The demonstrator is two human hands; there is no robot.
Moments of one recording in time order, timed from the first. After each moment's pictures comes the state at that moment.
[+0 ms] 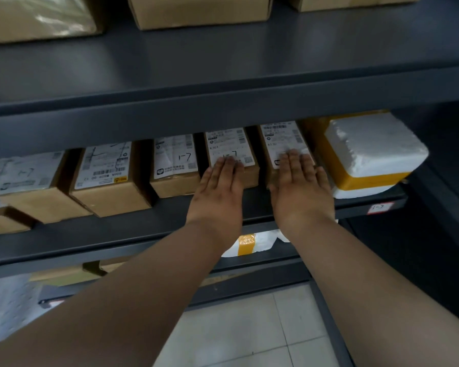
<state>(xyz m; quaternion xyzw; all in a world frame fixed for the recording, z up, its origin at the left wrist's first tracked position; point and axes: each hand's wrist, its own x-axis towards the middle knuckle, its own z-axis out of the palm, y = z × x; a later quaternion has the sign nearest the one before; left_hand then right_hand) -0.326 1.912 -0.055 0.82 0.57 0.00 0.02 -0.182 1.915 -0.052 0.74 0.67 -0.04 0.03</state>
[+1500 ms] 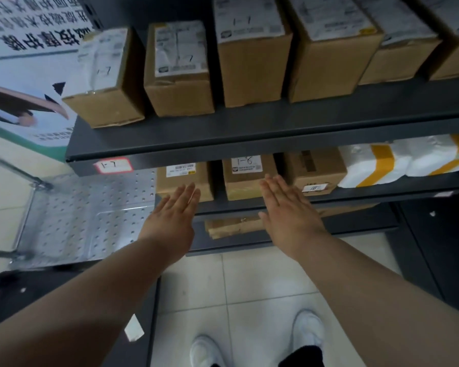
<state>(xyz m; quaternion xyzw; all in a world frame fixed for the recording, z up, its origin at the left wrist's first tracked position) -0.732 1.788 -0.215 0.77 0.61 -0.15 0.11 -0.495 1.798 -0.202 0.58 0.79 -0.14 0.12</state>
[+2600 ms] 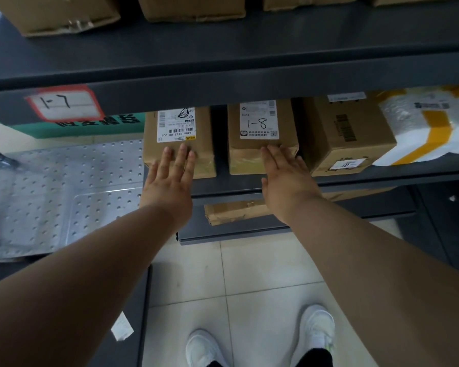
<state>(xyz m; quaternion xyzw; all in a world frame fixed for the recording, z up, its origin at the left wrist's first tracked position) -0.754 1.833 -0.314 0.74 0.65 -0.16 0.08 -0.538 1.848 -0.298 0.65 0.74 -0.17 0.08</state>
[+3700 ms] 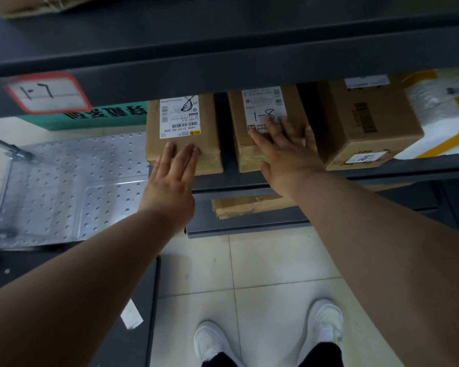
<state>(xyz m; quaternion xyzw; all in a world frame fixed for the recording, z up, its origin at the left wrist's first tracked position) -0.764 1.825 -0.331 0.78 0.62 -0.02 0.05 -0.540 1.881 -0.309 0.60 0.79 -0.11 0.10</state>
